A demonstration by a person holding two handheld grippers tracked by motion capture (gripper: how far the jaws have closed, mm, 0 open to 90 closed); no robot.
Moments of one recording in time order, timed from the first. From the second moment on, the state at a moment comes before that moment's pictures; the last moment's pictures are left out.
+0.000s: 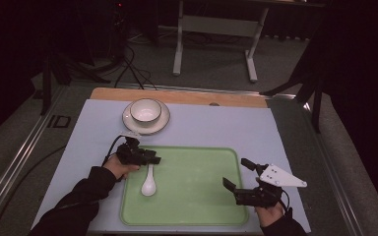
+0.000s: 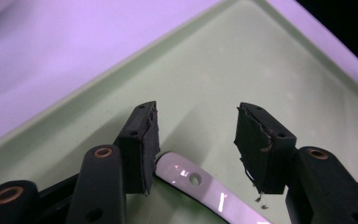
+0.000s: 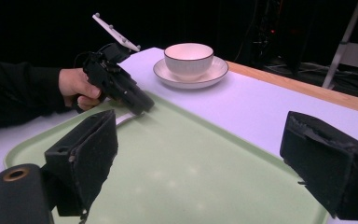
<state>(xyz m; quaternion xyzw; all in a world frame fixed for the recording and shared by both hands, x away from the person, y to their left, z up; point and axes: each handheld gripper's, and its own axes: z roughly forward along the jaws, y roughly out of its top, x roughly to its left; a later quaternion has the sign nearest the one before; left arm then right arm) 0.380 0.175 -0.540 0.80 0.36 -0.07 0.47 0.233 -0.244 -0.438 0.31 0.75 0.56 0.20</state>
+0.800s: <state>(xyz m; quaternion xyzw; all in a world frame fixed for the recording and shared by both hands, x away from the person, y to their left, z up) 0.338 0.180 -0.477 0.81 0.33 -0.02 0.49 0.233 -0.245 -0.437 0.31 0.74 0.56 0.20</state>
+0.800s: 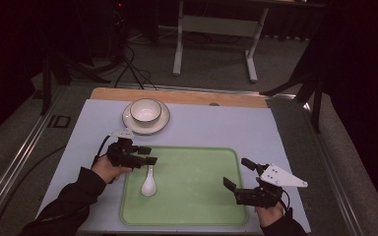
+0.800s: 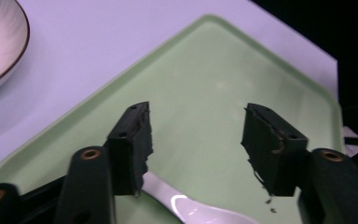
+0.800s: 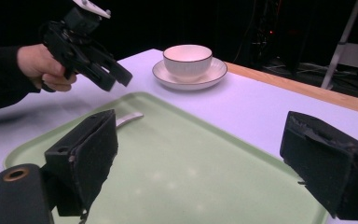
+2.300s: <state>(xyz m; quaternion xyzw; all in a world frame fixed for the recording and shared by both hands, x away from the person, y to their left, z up) 0.242 0.242 -0.471 0.74 0.36 0.07 0.56 0.232 -0.247 -0.441 0.31 0.74 0.56 0.21</state>
